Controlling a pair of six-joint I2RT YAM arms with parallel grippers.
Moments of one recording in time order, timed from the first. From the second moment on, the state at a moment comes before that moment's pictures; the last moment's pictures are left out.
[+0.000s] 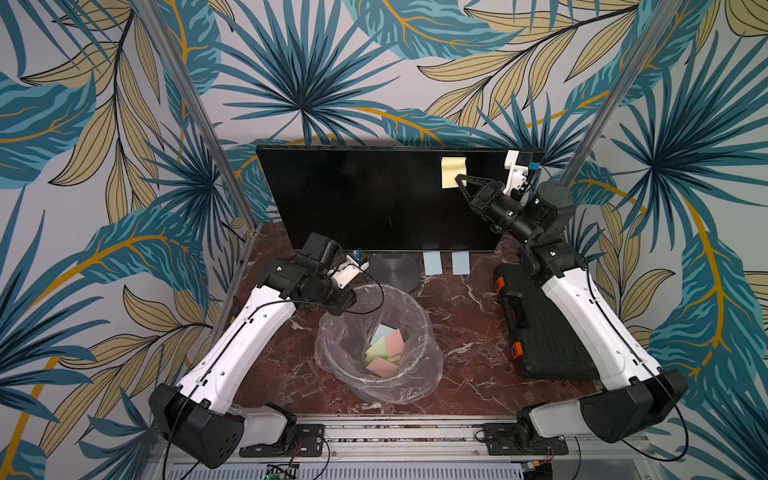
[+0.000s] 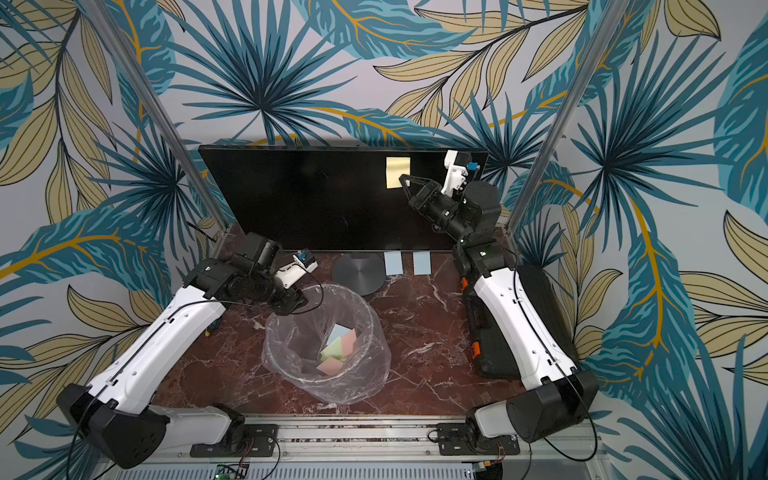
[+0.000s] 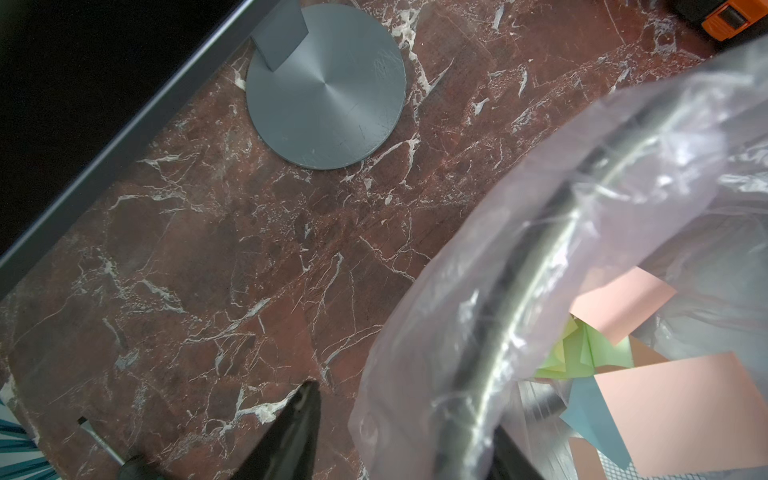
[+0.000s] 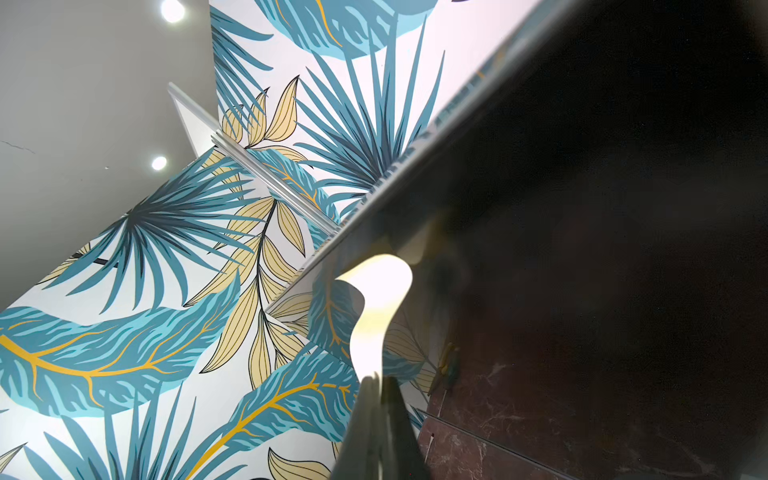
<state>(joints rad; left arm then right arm) -0.41 1.33 1.42 -1.12 0.17 0.32 0.26 1.43 1.56 0.03 -0.41 0.93</state>
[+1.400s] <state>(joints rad) -0.41 1.33 1.42 -1.12 0.16 0.32 0.45 1.29 1.44 -0.08 -0.52 0.74</state>
